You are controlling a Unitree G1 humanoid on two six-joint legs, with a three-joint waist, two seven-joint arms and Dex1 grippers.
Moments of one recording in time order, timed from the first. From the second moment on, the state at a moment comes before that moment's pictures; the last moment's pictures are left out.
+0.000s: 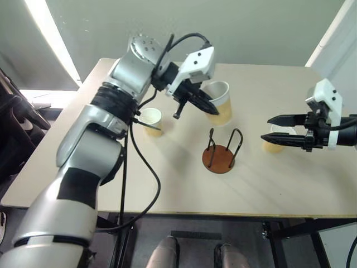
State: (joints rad) left arm -1.55 0.45 -0.54 0.82 -0.29 0.12 -1.58; right arm -0.54 -1.10 -0.23 -0.38 0.65 1.01 1.04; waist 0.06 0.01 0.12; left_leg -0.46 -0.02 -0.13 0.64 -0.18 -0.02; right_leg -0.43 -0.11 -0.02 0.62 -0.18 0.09
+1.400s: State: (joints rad) left arm -1.52 0.41 -0.66 0.71 -0.27 0.02 -1.58; right arm -0.49 -1.10 -0.26 -0.41 0.69 1.00 0.96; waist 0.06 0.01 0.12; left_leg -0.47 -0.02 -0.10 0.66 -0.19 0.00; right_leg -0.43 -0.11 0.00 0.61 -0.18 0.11
